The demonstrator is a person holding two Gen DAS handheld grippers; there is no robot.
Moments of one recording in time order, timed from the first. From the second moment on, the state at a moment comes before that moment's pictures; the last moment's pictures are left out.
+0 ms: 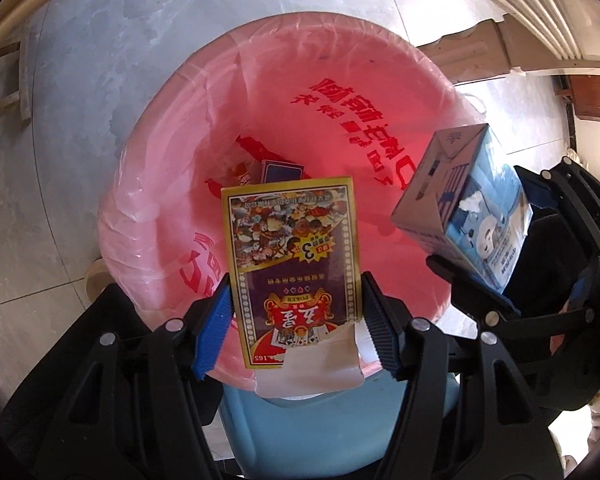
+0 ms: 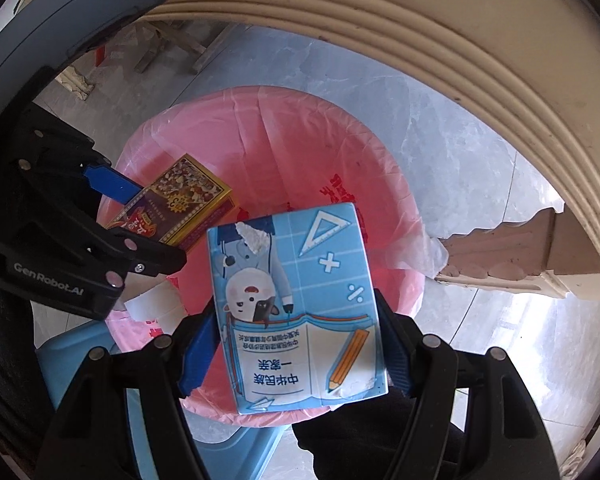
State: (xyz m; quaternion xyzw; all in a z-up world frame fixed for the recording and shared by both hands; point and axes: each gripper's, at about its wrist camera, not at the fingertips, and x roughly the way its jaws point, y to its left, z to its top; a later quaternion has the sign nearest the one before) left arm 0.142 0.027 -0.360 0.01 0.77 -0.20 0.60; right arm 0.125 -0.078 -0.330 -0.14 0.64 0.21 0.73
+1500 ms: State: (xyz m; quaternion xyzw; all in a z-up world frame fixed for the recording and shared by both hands) left arm 0.118 0.021 -0.296 0.07 0.73 -0.21 0.65; right arm 0.092 -0.081 -0.278 -0.14 0.58 0.21 0.77
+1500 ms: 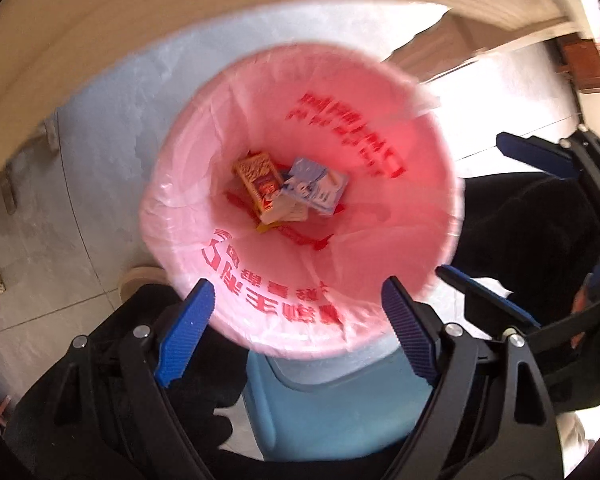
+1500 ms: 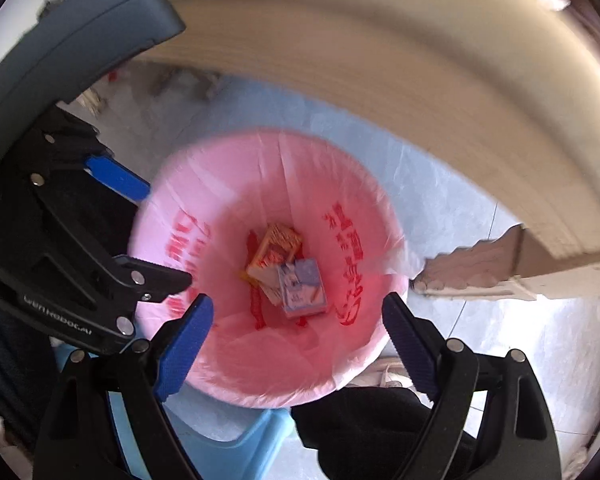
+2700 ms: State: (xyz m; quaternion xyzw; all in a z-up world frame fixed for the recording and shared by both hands) left arm 0.236 -0.012 0.069 0.23 0.56 -0.19 0.78; right arm 0.208 -0.182 0.114 -0.07 0.34 0.21 0.91
